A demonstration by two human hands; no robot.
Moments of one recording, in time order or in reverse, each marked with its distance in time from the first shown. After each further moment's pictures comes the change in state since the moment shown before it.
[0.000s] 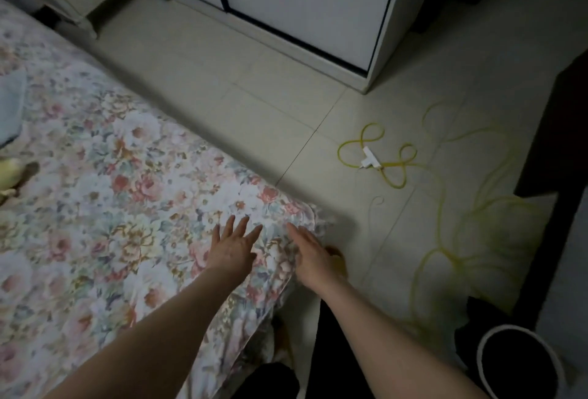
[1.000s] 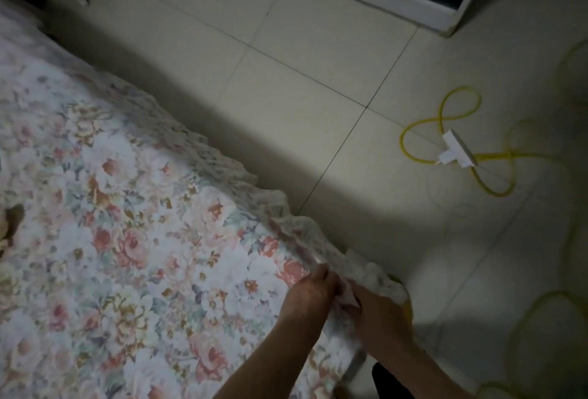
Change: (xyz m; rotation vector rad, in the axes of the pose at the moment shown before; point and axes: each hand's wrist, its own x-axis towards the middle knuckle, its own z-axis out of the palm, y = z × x) left_hand 0.265 0.044 0.038 -0.317 -0.128 0.175; right_hand 0.231 0.100 -0.006 0.012 -0.317 0.279
